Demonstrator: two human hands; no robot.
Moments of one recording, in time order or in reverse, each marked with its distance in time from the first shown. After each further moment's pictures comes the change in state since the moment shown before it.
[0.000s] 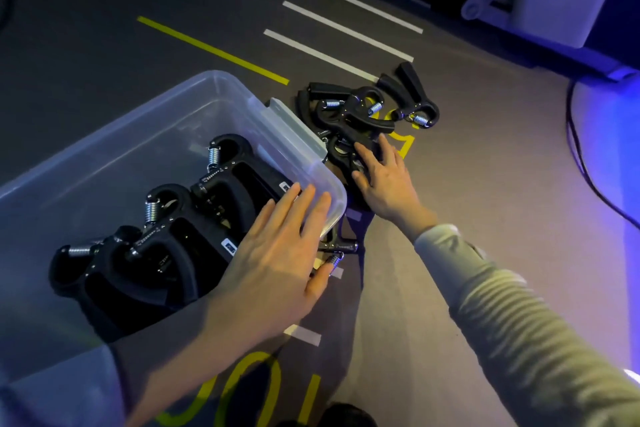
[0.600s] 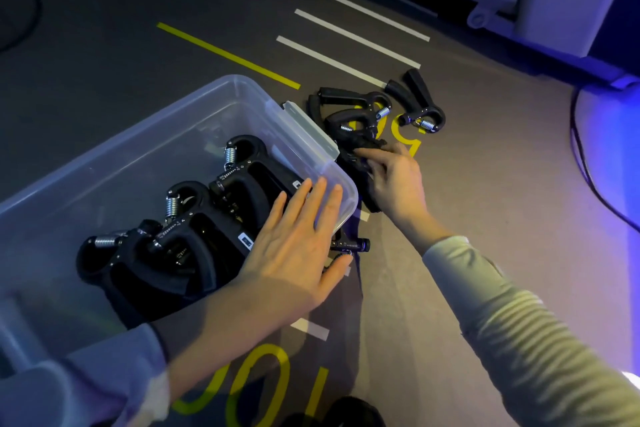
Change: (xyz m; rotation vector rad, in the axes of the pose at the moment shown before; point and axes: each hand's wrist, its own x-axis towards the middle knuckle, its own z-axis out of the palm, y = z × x) left_hand 0.005 0.004 -0.005 0.080 -0.044 -0.017; right_hand -0.021 -0.033 -0.026 0.354 0.293 0.000
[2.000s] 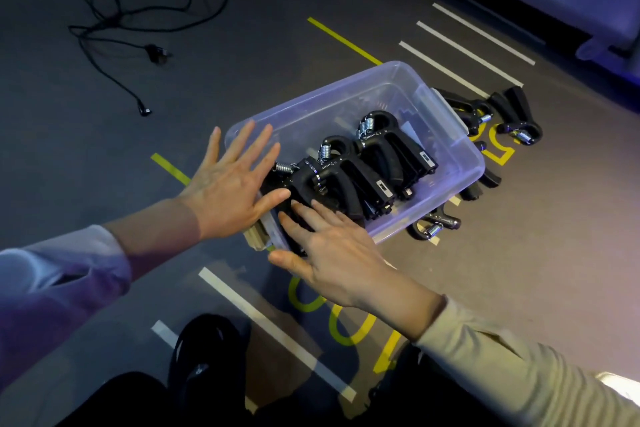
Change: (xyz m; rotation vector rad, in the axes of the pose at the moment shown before) left_hand -0.171 -0.173 -0.040 0.189 -0.011 -0.252; right_hand -0.192 -0.235 0.042 -0.366 -0.821 -0.524
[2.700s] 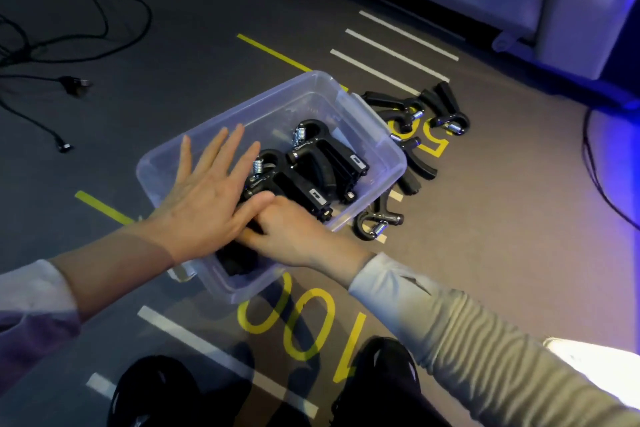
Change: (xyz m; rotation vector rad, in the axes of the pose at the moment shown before) left_hand 0.033 0.059 -0.026 -0.125 0.103 0.066; right_hand 0.025 0.045 -0.018 0.320 0.191 -0.092
